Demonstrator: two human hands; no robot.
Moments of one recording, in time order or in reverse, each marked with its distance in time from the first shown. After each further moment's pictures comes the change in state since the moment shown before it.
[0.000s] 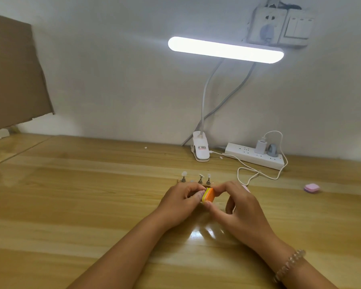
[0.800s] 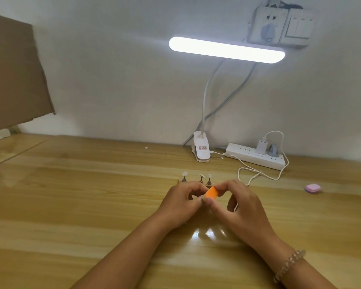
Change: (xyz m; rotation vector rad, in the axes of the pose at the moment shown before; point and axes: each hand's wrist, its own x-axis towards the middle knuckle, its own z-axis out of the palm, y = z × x) left_hand -0.001 0.003 0.002 -0.025 0.024 0.034; right_hand 0.001 0.002 0.000 -0.005 0.034 -0.005
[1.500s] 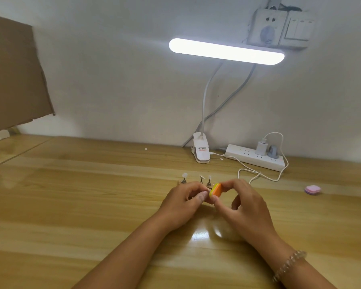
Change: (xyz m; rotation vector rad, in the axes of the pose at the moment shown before) left_hand -0.001 0.003 -0.001 -0.039 -0.009 -0.013; right_hand 0.001 0.000 -0.003 -0.030 0.059 0.037
